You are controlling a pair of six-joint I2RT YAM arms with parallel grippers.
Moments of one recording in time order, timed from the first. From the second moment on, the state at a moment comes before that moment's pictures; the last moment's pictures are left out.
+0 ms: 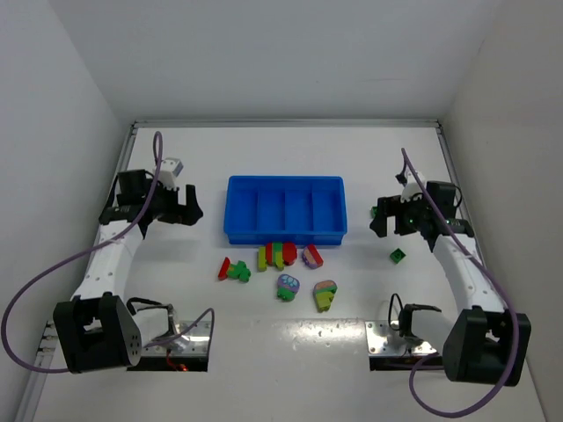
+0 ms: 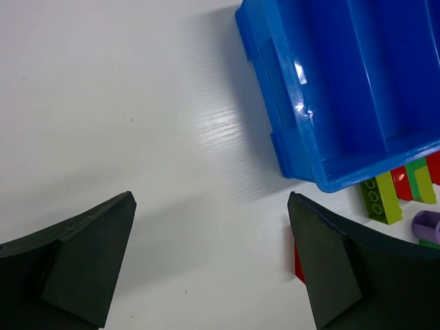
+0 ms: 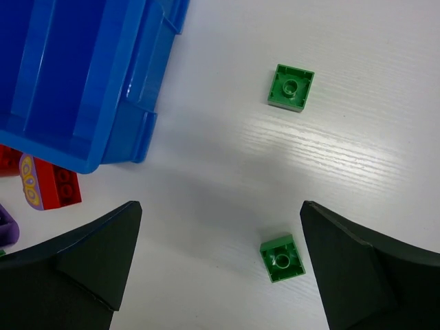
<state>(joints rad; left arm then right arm) 0.16 1.13 0.83 -0.46 0.46 0.17 -0.12 1.08 0.67 -0.40 -0.40 -0.17</state>
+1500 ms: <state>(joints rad) 0.16 1.31 0.84 -0.43 0.48 0.15 -0.01 1.74 0.92 -0.19 -0.11 -0.08</state>
